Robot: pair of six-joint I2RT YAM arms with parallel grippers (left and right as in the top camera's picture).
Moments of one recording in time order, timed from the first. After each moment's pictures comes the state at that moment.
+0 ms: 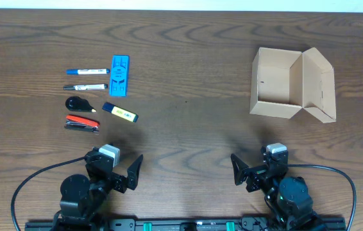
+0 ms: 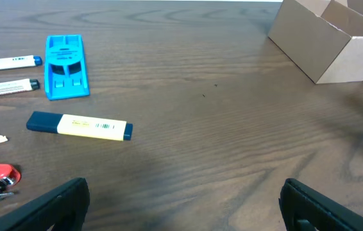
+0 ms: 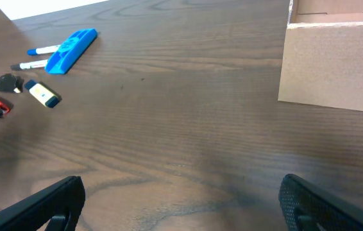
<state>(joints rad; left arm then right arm) -0.16 0.01 0.14 -0.52 0.32 -0.05 0.47 0.01 0.15 -0.55 0.06 0.35</state>
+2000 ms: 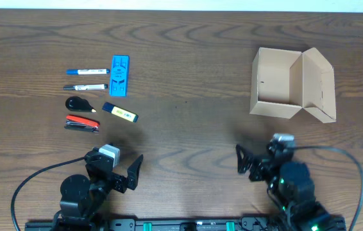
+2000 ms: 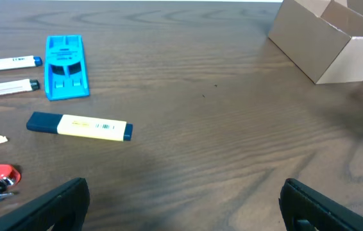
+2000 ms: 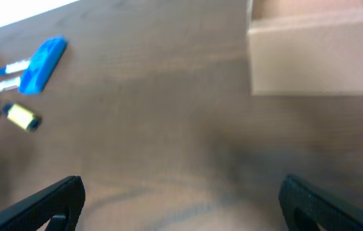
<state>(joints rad) -0.16 0.01 0.14 -0.52 0.32 -0.05 0.38 0.34 0.33 -0.52 0.07 0.45</state>
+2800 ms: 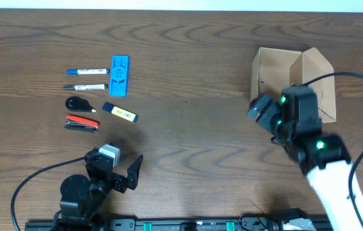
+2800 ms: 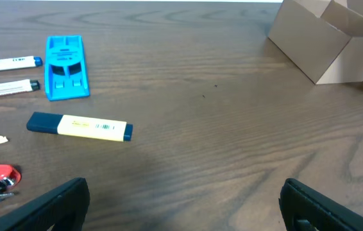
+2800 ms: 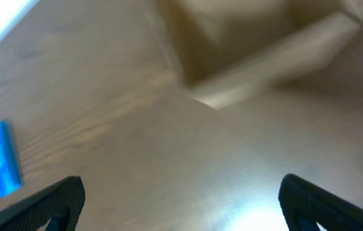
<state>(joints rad) -0.16 0.01 0.14 -0.52 0.32 -0.05 0.19 1.11 0.97 -0.82 0.08 0.83</state>
